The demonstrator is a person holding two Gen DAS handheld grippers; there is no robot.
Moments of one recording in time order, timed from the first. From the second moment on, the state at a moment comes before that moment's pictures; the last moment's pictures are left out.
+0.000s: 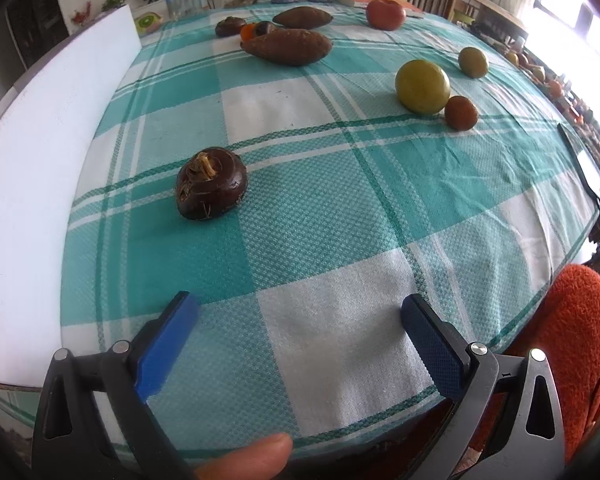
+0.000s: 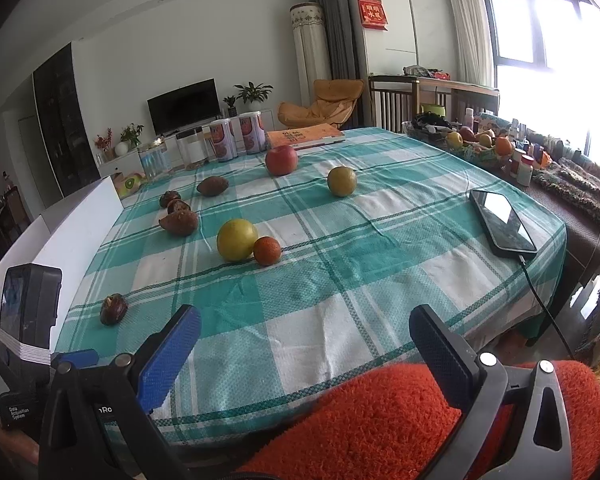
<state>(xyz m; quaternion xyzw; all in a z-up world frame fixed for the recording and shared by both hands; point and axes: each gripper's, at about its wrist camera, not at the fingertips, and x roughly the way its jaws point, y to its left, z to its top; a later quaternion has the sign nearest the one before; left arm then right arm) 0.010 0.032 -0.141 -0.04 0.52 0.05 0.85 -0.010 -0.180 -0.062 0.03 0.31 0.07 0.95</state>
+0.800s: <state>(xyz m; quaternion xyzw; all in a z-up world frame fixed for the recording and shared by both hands) 0.044 0.094 -0.130 -0.06 0.47 -0.01 0.88 0.023 -0.177 -0.049 0.03 0.34 0.14 0.93</state>
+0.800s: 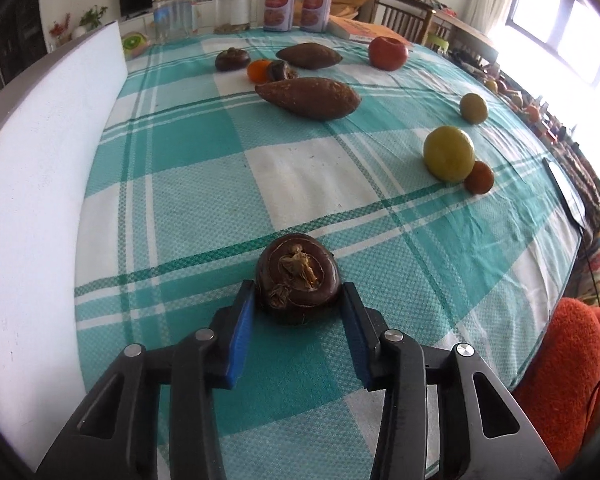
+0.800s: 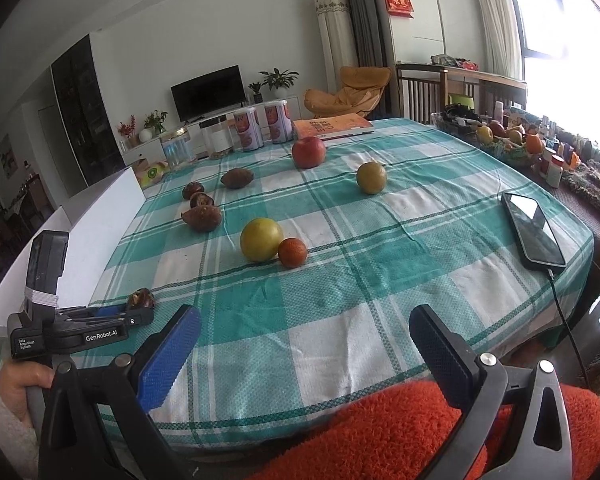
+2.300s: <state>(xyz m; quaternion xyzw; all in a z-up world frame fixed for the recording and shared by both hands) -0.092 0.299 -0.043 -0.15 0.37 0.24 0.88 0.034 0.174 -0.025 -0.11 0.44 0.51 0.73</state>
